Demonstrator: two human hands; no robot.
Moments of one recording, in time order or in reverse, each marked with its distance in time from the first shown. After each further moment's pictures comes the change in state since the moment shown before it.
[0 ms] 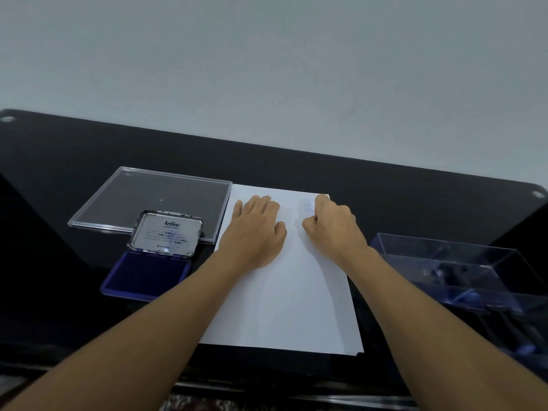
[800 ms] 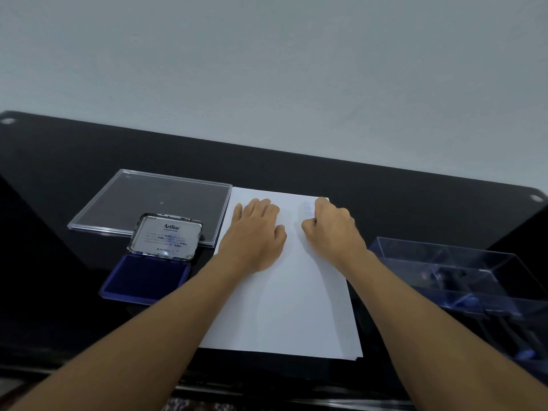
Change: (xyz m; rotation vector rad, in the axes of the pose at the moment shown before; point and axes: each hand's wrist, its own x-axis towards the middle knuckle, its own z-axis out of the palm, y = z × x) left_hand -0.001 0.002 -0.002 -0.011 -0.014 -0.015; right_hand 0.001 -0.002 -0.001 -0.010 -0.003 0.017
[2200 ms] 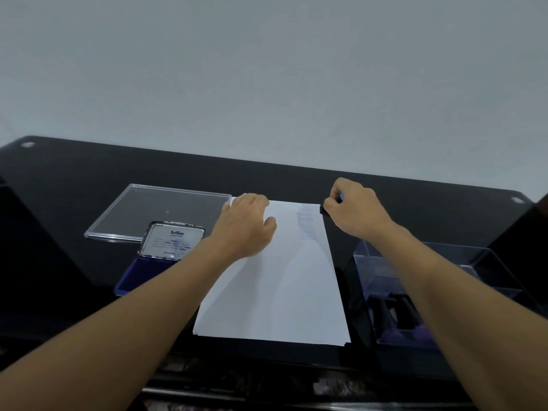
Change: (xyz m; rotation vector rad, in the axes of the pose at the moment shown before) left_hand -0.005 0.016 -0.059 -0.046 -0.035 -0.061; right_hand -0.007 0.014 -0.077 0.154 0.066 -0.081
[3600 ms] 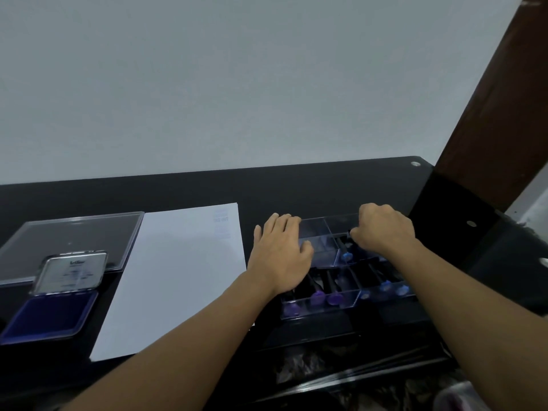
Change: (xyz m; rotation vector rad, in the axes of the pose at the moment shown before) left_hand -0.025 0.189 0.098 -0.070 -0.165 0.221; right_hand -0.079 0.169 -0.093 -0.501 0.025 0.384
